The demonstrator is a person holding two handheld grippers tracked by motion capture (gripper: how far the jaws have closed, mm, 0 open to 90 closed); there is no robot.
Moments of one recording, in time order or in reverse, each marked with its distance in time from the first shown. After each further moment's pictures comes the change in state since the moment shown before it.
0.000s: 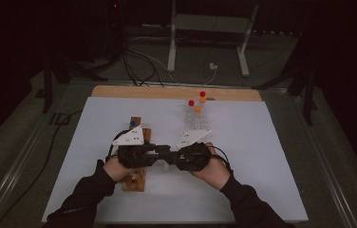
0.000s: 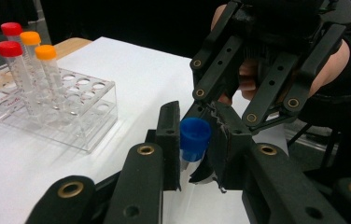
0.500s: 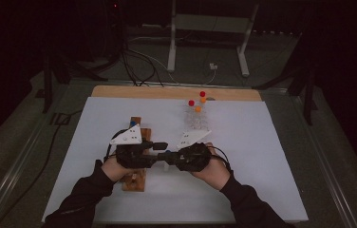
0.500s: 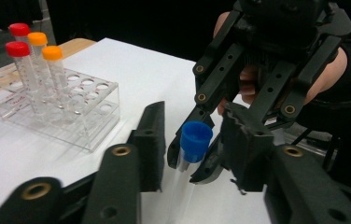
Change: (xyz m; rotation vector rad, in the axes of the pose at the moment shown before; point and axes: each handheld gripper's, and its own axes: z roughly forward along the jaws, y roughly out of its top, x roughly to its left) left arm -0.001 0.002 -0.004 -0.003 0.008 -0.021; right arm 0.001 0.000 0.000 0.001 0.000 -0.008
